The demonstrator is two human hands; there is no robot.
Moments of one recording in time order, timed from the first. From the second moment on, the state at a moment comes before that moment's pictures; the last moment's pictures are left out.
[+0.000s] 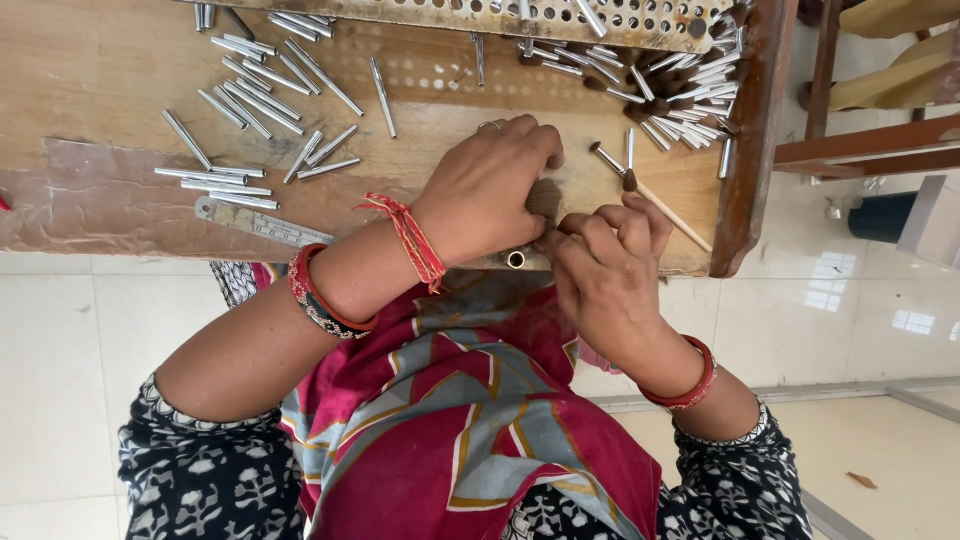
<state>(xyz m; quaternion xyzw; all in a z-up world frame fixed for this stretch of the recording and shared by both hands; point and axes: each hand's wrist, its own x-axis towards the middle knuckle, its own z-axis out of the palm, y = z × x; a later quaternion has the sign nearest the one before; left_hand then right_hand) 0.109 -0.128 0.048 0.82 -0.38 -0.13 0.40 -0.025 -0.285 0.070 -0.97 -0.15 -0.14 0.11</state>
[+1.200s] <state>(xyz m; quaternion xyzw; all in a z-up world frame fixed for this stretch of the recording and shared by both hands) 0.013 -0.054 0.081 0.74 -0.23 -0.20 0.60 -0.053 -0.280 0.096 -0.92 -0.34 -0.18 0.03</state>
